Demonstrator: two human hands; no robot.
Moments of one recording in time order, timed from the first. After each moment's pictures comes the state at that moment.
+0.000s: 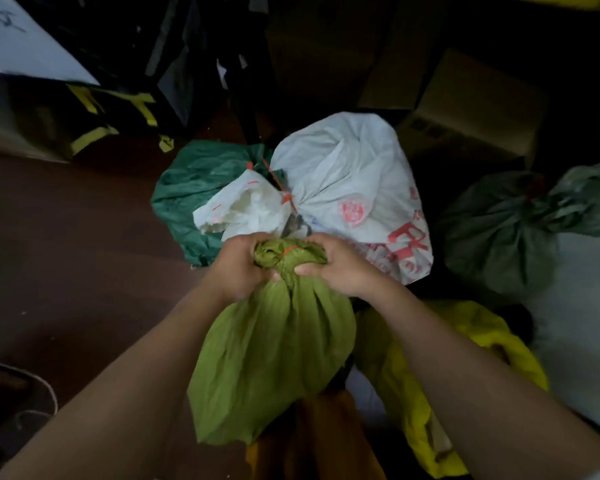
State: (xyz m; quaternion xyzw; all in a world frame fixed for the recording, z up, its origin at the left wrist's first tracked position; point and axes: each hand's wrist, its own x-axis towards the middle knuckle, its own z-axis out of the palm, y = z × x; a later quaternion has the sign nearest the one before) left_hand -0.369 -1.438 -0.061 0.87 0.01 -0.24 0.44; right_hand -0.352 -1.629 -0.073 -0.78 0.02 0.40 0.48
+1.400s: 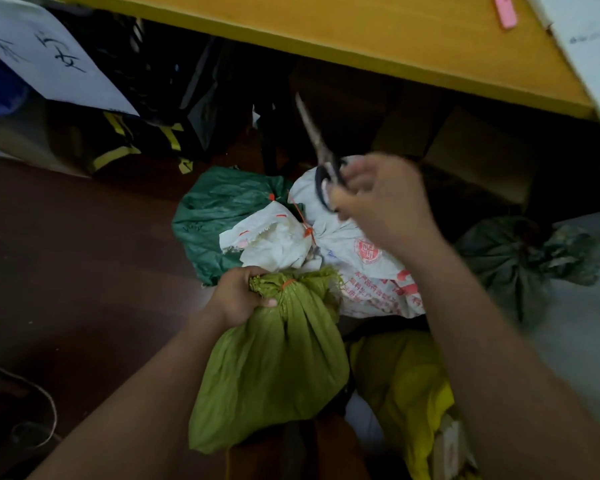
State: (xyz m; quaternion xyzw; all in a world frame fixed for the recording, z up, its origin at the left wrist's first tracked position) left_hand -0.365 -1.392 -0.048 0.80 0.16 -0.32 0.48; right_hand -0.262 -1.589 0.080 -0.89 0.04 0.14 0.43
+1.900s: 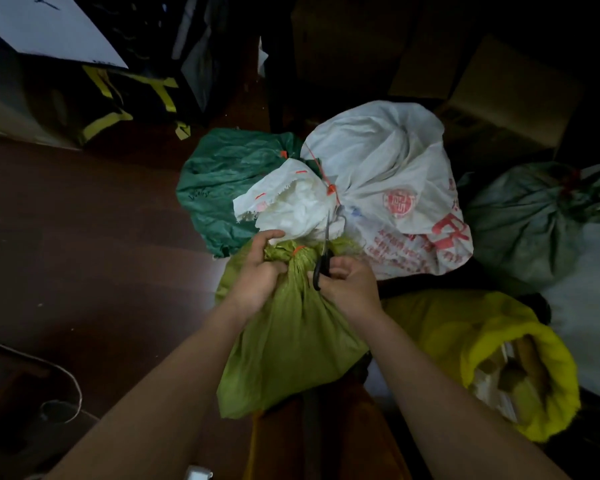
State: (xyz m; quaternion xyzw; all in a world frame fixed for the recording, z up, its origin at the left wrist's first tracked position) left_hand -0.402 -1.386 -0.071 0.67 0.29 -0.29 0.62; right_hand -0.417 -1.545 -0.091 -0.73 0.31 0.28 0.54
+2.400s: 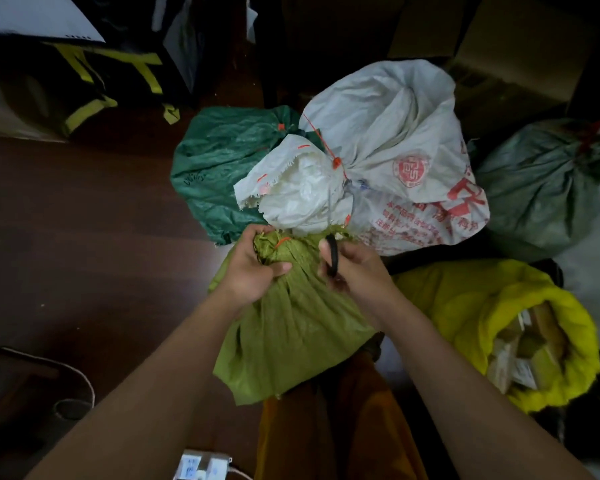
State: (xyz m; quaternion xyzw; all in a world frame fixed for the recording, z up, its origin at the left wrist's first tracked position) left_hand -0.425 -1.359 -0.109 0.69 0.25 -0.26 0.63; right_hand -0.432 -1.542 -0.080 -0.61 0.27 0.32 0.67
